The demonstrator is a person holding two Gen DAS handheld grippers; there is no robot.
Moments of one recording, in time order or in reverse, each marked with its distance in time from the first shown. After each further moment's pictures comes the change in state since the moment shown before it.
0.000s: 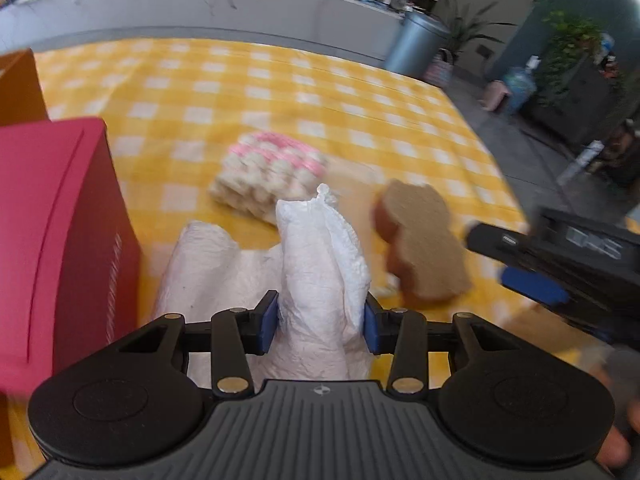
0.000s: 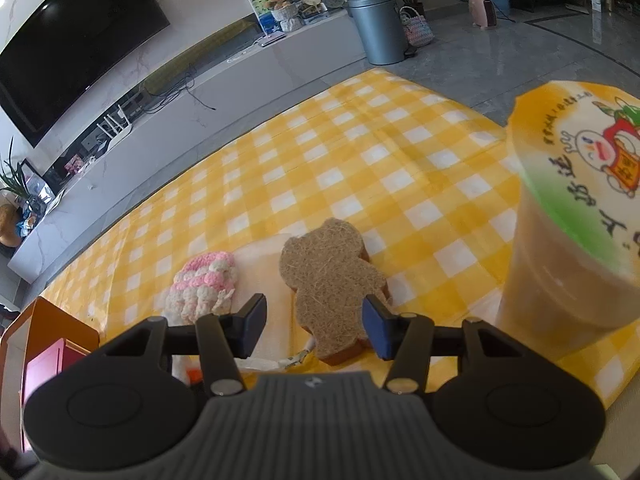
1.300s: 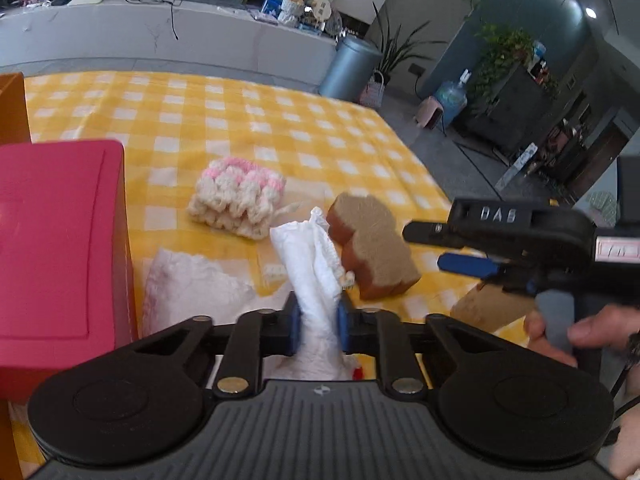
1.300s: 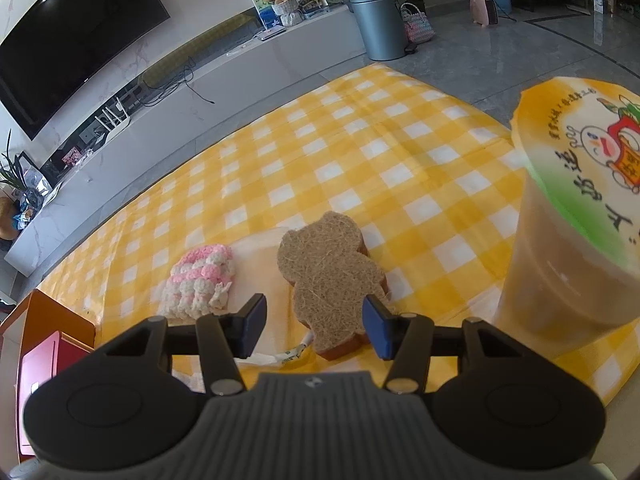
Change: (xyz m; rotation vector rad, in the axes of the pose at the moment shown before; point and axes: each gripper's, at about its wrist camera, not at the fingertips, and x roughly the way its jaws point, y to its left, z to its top) left arm -0.031 0.022 -0.009 0.079 -0.110 -0.145; right arm 0.002 0.004 -0.001 -0.018 0.019 -0.011
